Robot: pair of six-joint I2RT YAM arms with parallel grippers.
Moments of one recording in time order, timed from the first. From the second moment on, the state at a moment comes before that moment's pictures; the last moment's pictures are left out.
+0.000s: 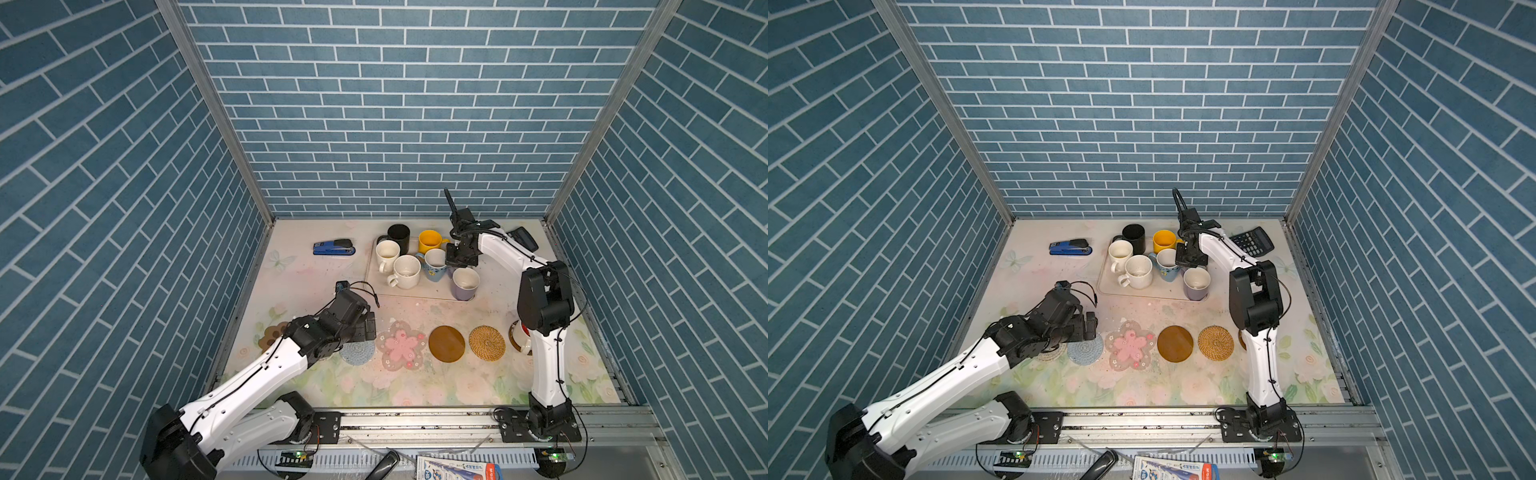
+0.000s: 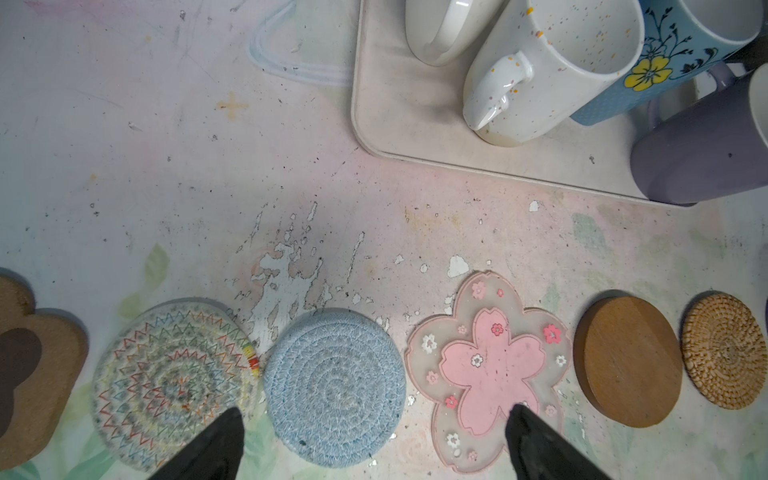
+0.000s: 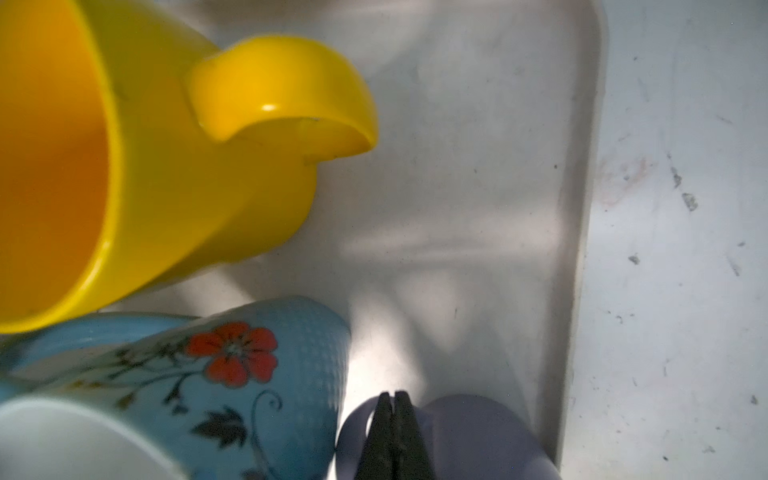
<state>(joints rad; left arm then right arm) -0.70 0.99 0.76 -0.74 -0.22 -0.69 0.43 2.15 1.84 -0.91 -0.02 0.44</state>
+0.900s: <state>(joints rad) -0.70 1.02 0.75 -0.71 -0.19 -0.70 0.43 2.08 1.75 -0.87 -0.05 0.43</state>
